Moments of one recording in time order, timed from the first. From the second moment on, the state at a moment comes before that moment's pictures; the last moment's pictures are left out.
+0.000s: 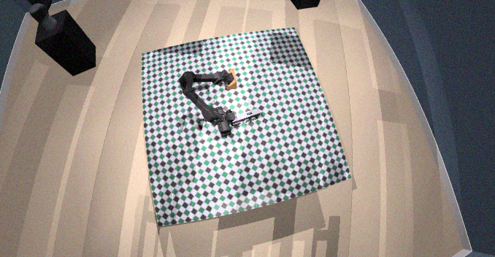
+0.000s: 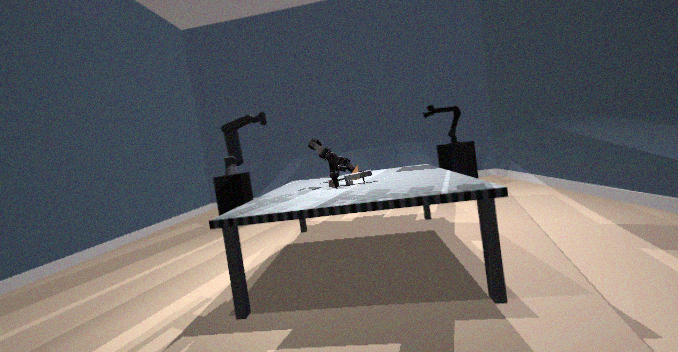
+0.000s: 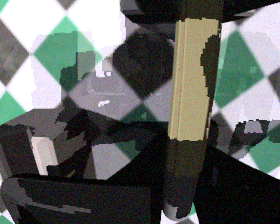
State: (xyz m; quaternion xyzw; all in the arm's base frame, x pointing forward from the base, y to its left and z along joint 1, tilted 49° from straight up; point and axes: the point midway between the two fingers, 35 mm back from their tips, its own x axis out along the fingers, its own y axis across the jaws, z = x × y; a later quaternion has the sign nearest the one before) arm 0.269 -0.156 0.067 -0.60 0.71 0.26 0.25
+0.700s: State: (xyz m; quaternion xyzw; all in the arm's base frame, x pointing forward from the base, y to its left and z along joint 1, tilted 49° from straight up) arm 0.268 -0.175 0.088 -0.60 0.72 0.26 0.24
